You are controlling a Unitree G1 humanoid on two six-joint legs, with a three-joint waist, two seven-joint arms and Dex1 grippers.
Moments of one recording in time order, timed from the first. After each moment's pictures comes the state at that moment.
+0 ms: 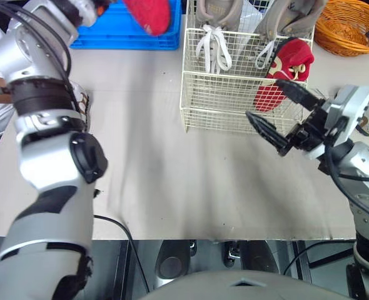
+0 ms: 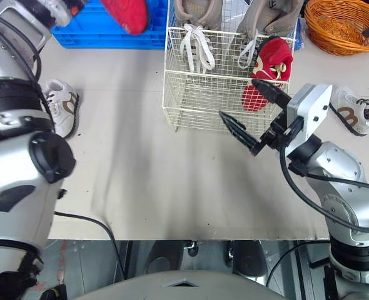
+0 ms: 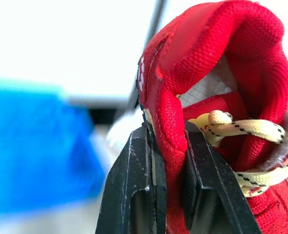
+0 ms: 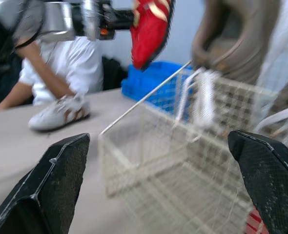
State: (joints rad) left arm -1.29 0.53 0.37 0.56 -0.41 0.55 -0.66; right arm -0.24 -0.48 -0.13 -0.68 0.65 0.49 0.48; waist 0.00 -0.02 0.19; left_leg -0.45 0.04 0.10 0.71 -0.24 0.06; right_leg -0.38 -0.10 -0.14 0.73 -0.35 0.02
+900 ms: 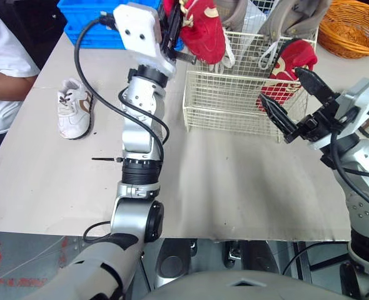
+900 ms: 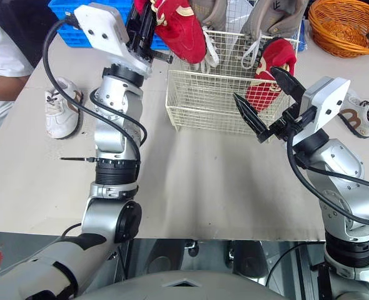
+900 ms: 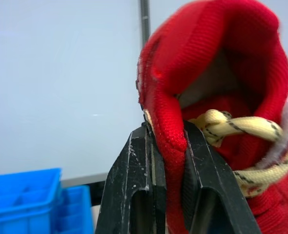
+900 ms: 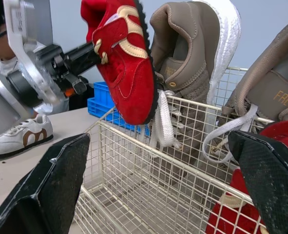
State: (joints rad) left arm -0.80 0.09 0.09 0.13 -0.10 -0.12 -0.21; right arm -0.22 -0.44 -0.16 -0.63 0.60 0.41 0.42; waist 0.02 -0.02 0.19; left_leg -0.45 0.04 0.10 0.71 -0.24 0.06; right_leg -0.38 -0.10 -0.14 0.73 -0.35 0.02
